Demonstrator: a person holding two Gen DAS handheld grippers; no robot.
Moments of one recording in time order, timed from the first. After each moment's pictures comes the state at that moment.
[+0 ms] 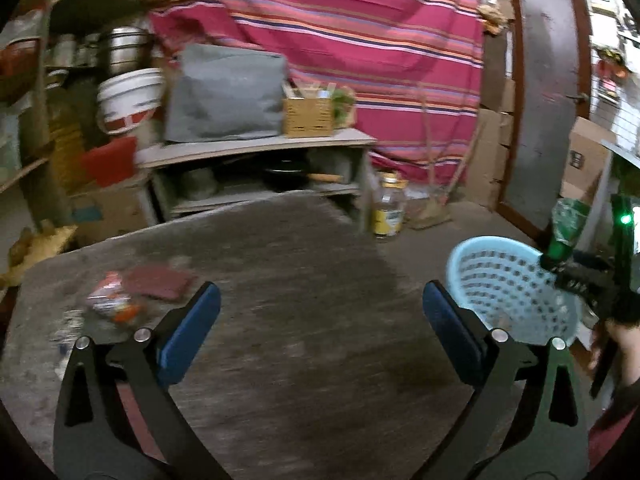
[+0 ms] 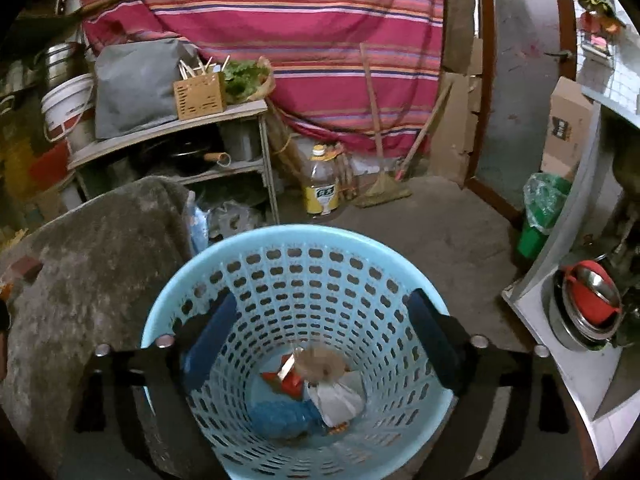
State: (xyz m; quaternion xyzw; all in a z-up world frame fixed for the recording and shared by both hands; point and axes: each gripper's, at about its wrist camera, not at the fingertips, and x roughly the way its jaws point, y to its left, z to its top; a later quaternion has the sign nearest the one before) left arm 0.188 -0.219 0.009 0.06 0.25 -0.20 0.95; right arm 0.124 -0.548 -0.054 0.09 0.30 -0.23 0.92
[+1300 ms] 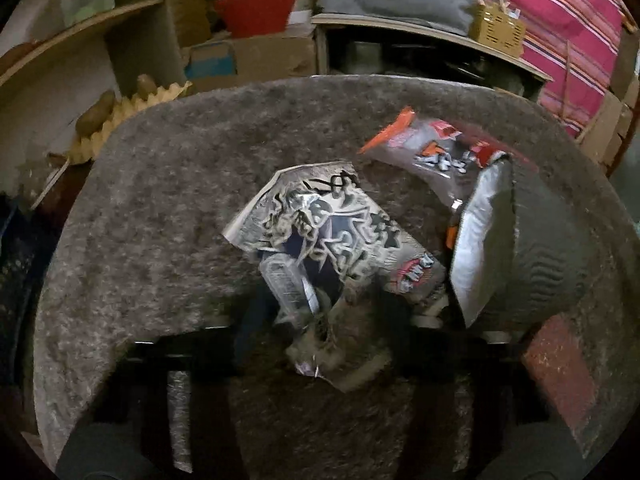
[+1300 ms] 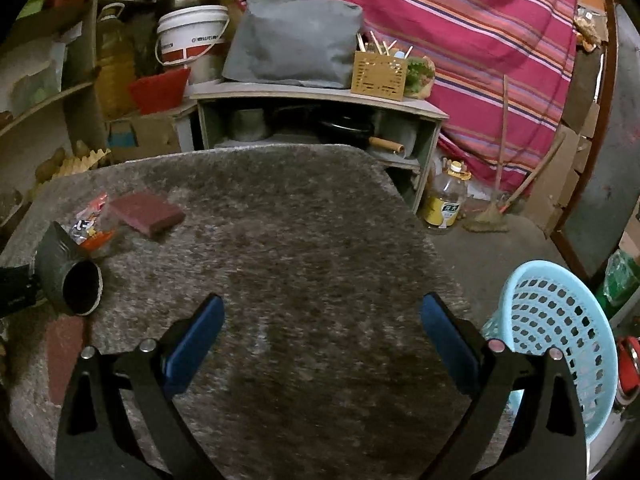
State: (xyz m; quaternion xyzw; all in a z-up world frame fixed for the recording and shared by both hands) left arm 0.313 0.045 -0.105 0.02 0.43 -0.04 0.90; right arm 0.236 -0.287 -0.057 -0.01 0.34 -0.08 0.94
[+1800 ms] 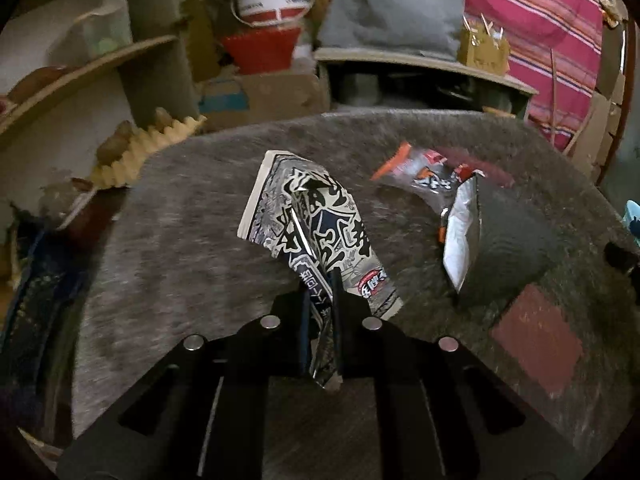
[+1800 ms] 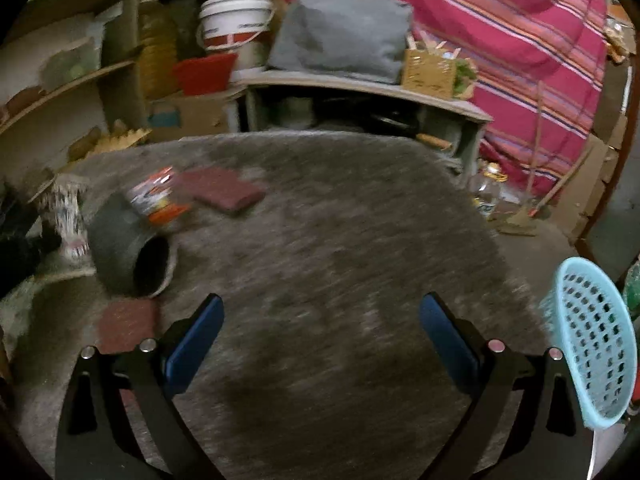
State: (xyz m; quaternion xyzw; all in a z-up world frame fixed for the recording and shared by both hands) left arm 0.263 0.072 -0.065 0.04 0.37 -0.03 0.93; right arm 0.221 -0.207 -0.071 -0.02 0.36 -0.02 0.93
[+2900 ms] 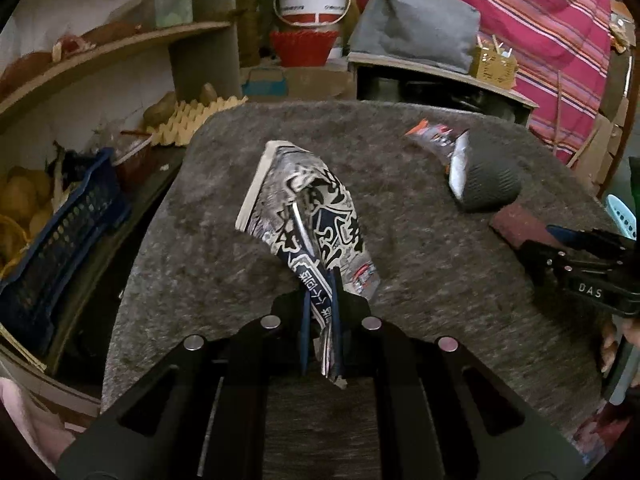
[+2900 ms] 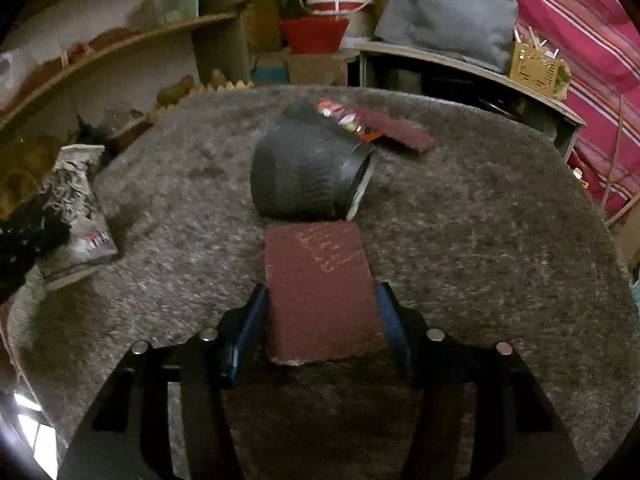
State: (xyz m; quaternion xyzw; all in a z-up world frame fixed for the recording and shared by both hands) left arm 0.153 0.130 -0.065 0.00 0.37 -0.02 0.93; right arm 0.187 -0.126 -0.095 -0.02 0.38 0.12 0.92
